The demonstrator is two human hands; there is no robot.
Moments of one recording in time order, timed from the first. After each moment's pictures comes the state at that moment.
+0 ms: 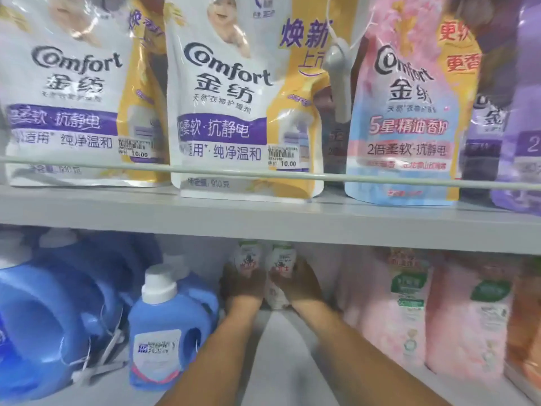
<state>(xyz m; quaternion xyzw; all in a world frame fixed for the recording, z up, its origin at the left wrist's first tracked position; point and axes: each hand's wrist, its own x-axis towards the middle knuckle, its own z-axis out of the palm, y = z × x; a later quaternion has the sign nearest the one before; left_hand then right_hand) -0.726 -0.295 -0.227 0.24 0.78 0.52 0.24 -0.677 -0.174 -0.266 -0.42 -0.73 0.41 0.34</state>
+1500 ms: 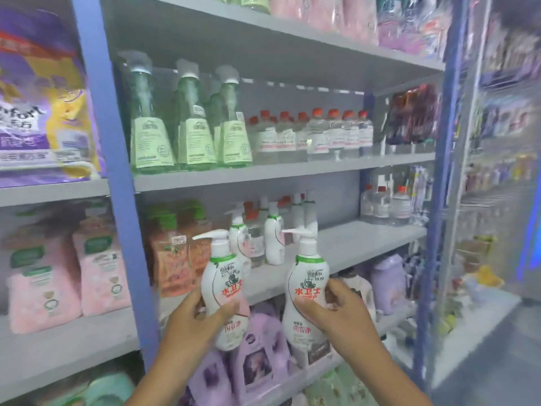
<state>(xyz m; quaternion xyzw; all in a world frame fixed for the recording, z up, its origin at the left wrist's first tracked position) -0.179 -0.291 -0.264 0.51 0.57 0.57 0.29 0.071 -0.271 -0.260 -0.46 -0.60 0.37 0.53</state>
